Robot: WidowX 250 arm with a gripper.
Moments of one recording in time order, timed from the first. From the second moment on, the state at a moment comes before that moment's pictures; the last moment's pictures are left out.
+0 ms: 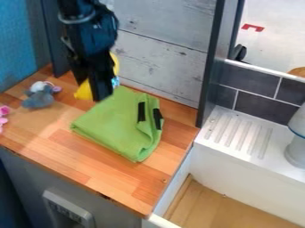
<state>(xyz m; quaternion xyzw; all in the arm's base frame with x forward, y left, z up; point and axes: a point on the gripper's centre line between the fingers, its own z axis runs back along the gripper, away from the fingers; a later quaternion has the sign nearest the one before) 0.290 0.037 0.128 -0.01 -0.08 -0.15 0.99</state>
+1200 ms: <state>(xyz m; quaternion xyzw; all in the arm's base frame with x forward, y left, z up) 0.378 0.160 0.037 0.02 0.03 0.05 1.00</state>
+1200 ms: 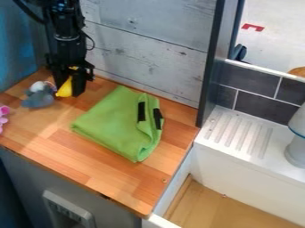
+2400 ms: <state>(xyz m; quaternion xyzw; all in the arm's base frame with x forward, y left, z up) 0.383 0.161 0.026 0.00 0.01 0.11 0.99</state>
